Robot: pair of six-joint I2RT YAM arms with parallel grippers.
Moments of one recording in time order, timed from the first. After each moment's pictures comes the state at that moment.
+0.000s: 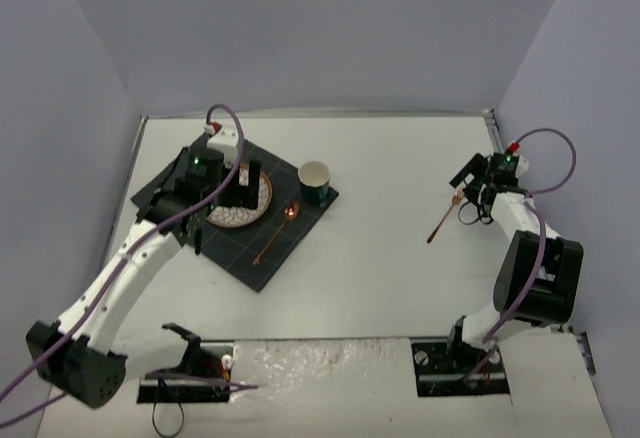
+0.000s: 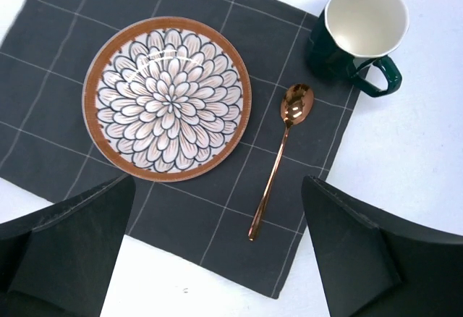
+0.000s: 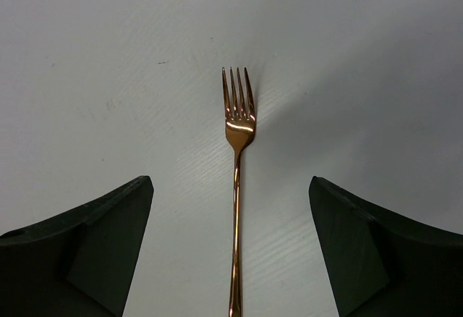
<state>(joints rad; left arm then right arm) -0.44 1.16 1.16 -0.61 -0.16 -0.14 -0.23 1.52 0.91 -0.17 0.03 0.52</state>
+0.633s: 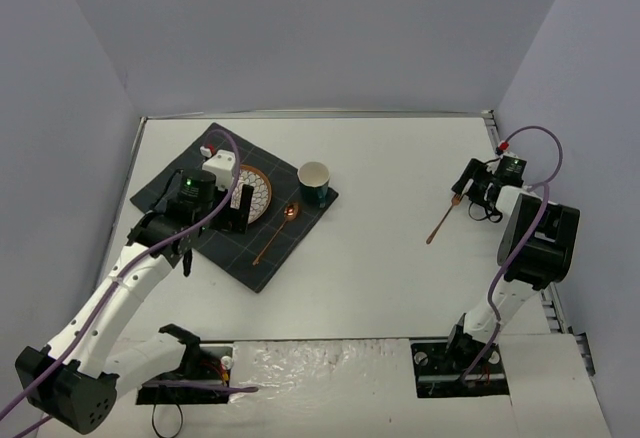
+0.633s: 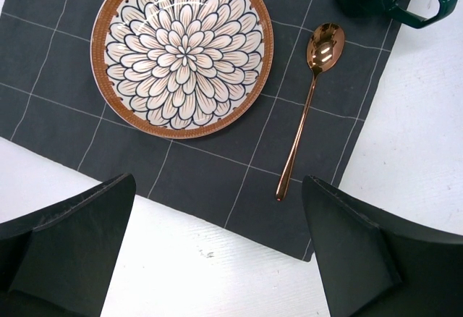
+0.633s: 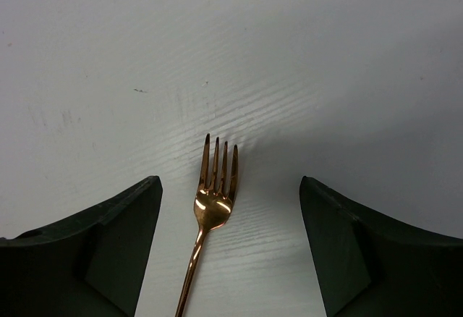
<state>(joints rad) -0.42 1.02 1.02 -0.67 -0.16 -0.06 -0.35 1.84 1.00 0.03 -0.24 0.23</state>
